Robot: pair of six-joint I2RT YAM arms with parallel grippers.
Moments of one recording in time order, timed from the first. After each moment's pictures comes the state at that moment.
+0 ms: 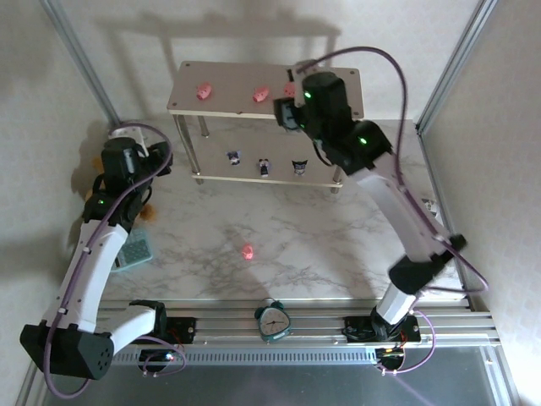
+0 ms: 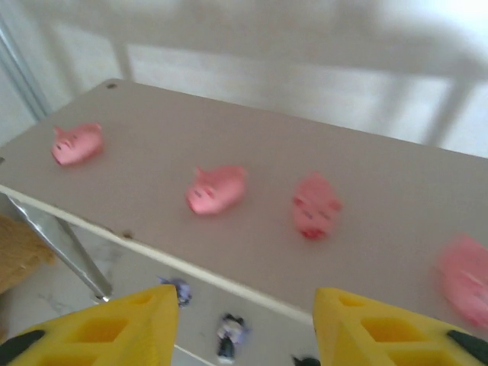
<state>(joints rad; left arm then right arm) -0.05 1.08 1.13 -0.41 -0.09 -0.35 0.73 1.62 2.08 -0.80 0.36 0.12</state>
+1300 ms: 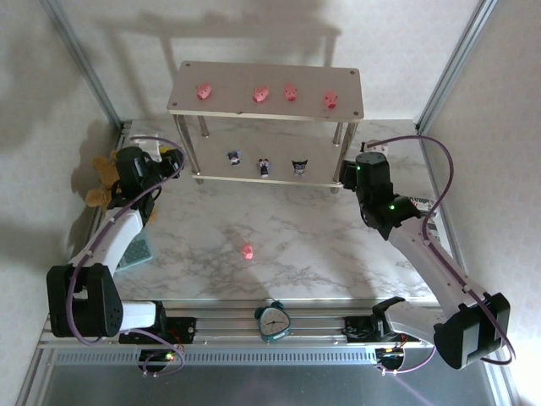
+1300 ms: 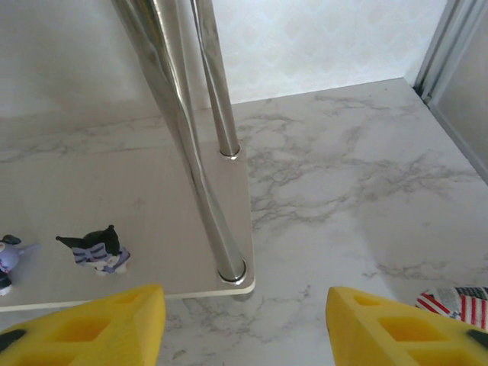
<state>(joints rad) 0.06 1.32 0.87 0.17 0.24 -0.19 0.42 1.15 1.01 -0.35 0.40 0.31</state>
